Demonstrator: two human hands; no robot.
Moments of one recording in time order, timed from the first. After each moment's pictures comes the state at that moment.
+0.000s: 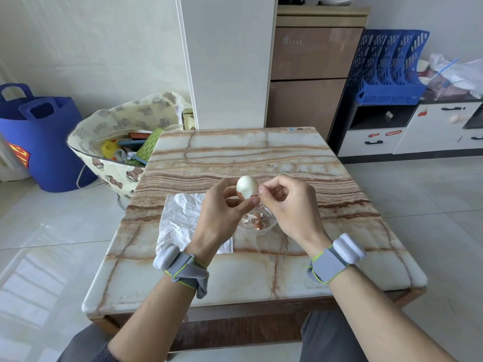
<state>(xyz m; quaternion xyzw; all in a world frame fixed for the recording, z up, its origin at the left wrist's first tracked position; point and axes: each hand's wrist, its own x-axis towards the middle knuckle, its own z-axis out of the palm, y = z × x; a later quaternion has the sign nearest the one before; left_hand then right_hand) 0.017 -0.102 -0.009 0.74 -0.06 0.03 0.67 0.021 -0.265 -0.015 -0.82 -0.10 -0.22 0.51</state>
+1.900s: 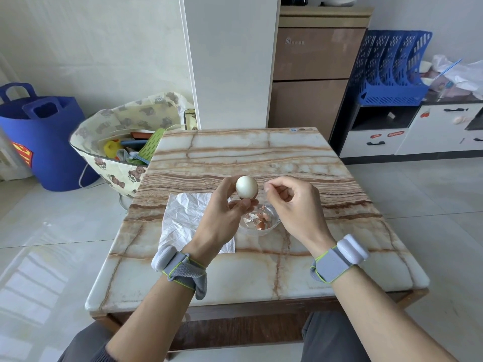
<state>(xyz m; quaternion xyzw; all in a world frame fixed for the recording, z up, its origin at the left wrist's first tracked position) 0.008 -0.101 -0.005 0.72 -0.07 -0.01 0.69 0.022 -0.270 -0.018 -0.82 -0.10 -0.23 0.52</state>
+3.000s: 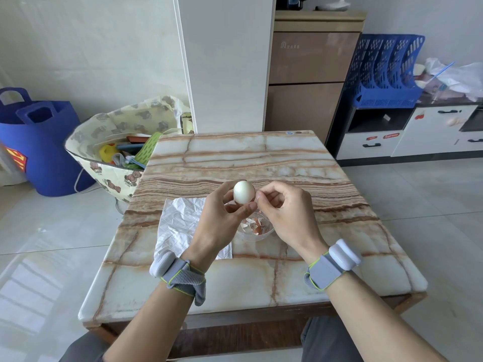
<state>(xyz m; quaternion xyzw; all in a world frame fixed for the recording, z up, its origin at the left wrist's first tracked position) 0.017 -0.100 -0.009 0.73 -0.08 0.01 0.68 0.022 -0.261 -0.018 -0.82 -0.11 -0.23 0.51</state>
